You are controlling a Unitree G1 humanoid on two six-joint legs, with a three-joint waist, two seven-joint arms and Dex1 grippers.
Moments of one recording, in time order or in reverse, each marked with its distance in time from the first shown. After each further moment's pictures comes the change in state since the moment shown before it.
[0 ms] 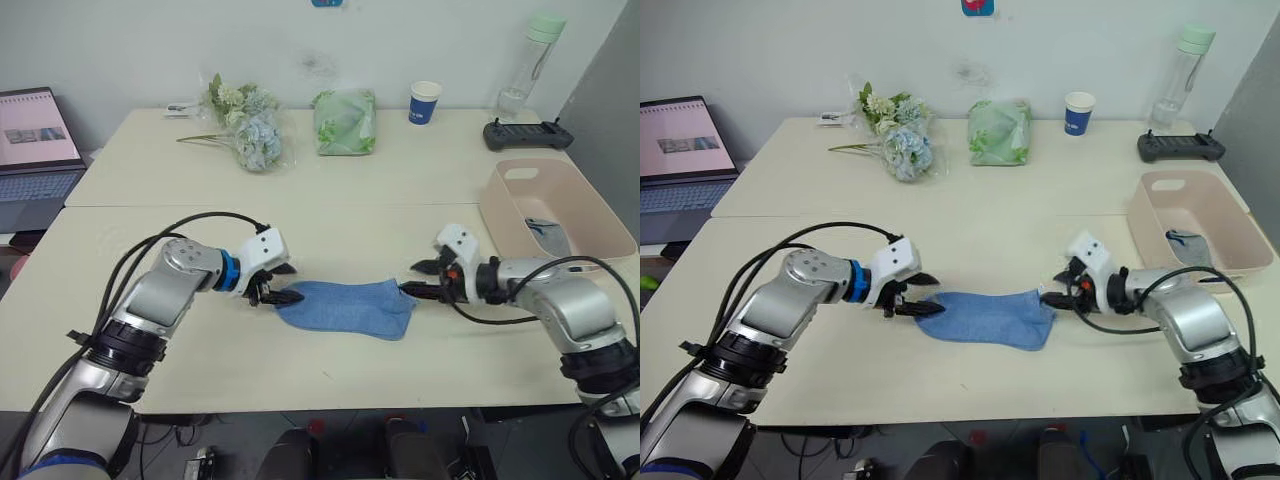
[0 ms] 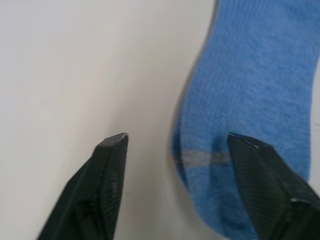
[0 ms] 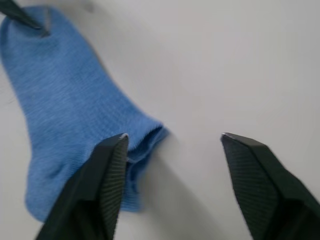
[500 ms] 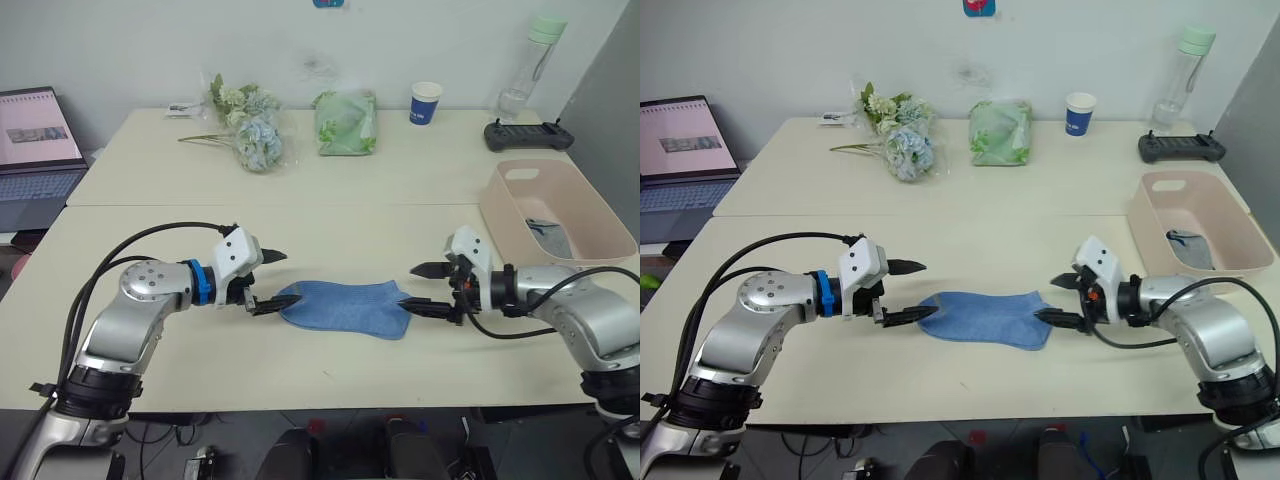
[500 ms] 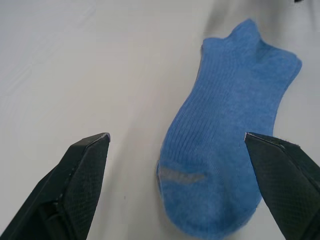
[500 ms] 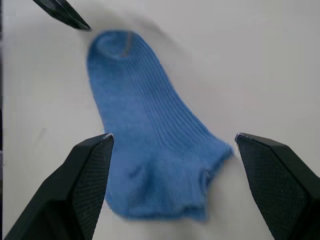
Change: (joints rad) left arm 0.244 -0.058 0.170 -0.217 -0.119 -0.138 0.078; right arm 0.110 0.023 0.022 -0.198 0.064 -0.130 0.096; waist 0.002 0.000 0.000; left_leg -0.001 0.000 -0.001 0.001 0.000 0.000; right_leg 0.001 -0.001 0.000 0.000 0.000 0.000
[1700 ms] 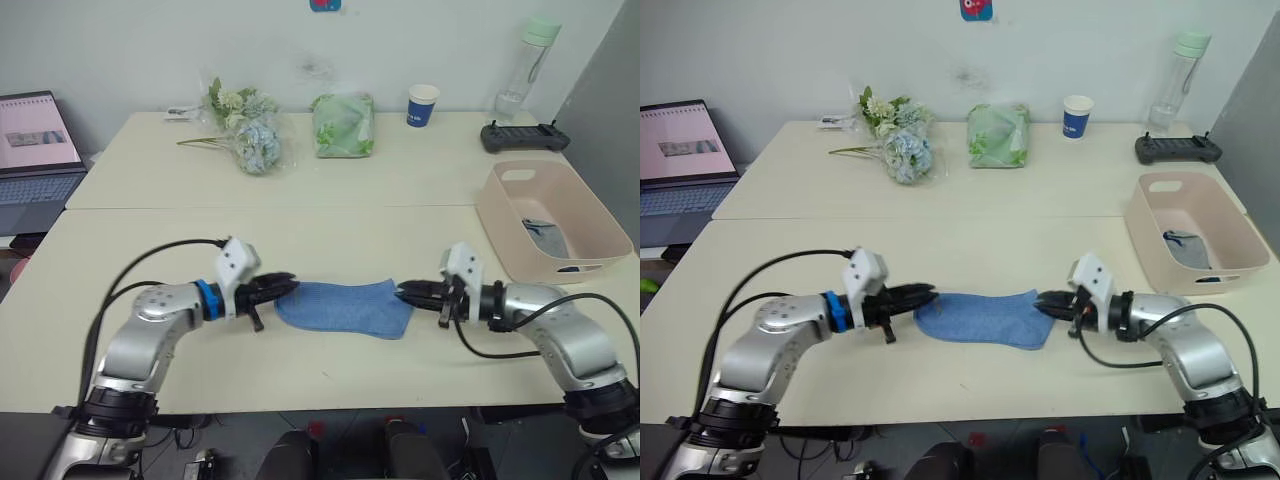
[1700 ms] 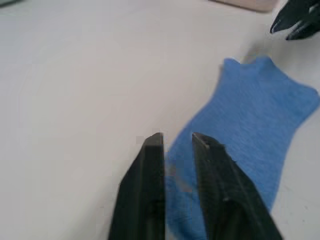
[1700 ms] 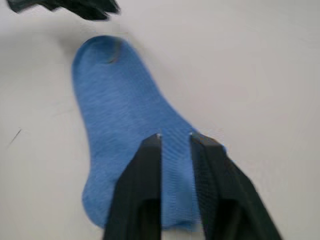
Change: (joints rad) left arm 0.093 -0.056 0.130 0.020 -0.118 0.150 0.115; right arm 0.103 0.031 -0.061 0.114 -0.063 -0.123 -0.059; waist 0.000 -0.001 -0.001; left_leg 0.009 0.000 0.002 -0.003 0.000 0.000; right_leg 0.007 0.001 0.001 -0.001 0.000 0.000
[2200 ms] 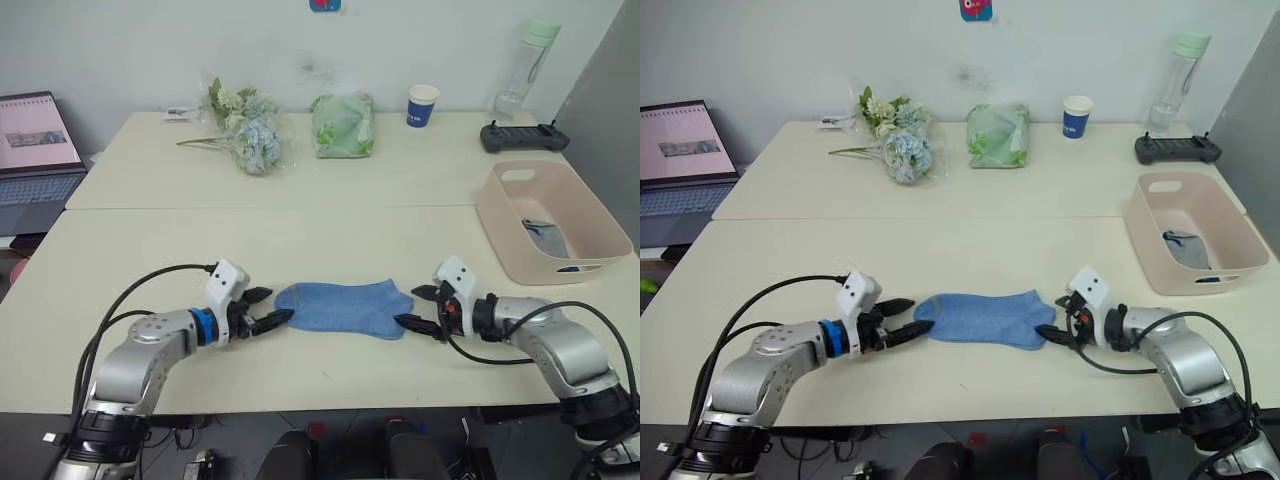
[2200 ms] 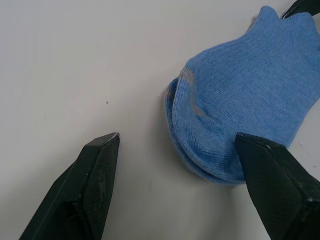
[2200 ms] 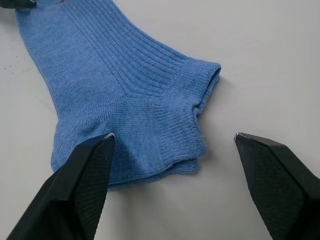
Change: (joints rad) left arm 0.106 -0.020 -0.043 -0.013 -0.007 0.111 0.083; right arm 0.007 0.025 0.080 0.003 -0.033 0.179 -0.080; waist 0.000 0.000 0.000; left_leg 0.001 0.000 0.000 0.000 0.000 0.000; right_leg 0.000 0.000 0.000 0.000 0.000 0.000
